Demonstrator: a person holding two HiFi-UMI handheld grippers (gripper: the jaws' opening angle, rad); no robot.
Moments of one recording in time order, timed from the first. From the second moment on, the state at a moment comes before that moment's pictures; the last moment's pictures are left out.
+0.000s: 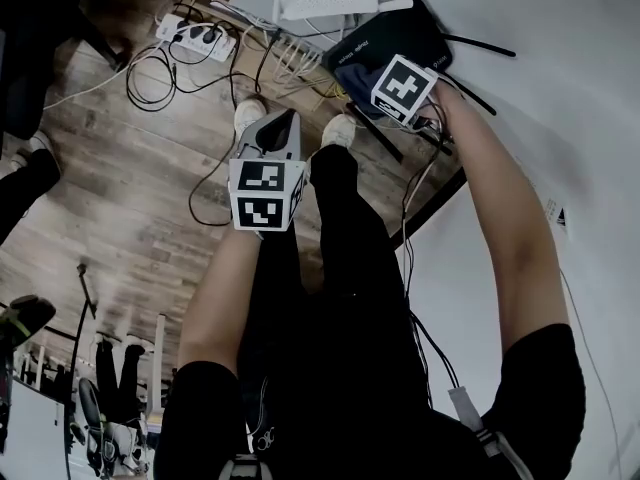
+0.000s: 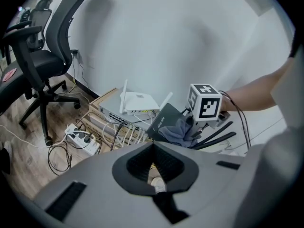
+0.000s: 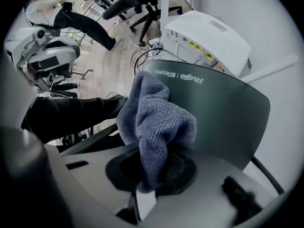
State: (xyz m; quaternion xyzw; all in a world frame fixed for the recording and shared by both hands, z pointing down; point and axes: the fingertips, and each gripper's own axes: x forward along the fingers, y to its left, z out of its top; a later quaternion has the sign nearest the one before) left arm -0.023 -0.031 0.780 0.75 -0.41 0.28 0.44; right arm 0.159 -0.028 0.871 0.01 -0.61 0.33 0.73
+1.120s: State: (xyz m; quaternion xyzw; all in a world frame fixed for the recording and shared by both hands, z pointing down) left arm -0.083 -0.080 0.616 0.72 -0.56 0.19 0.38; right arm 0.128 -0.123 0.610 0.41 -0.82 0.25 0.31
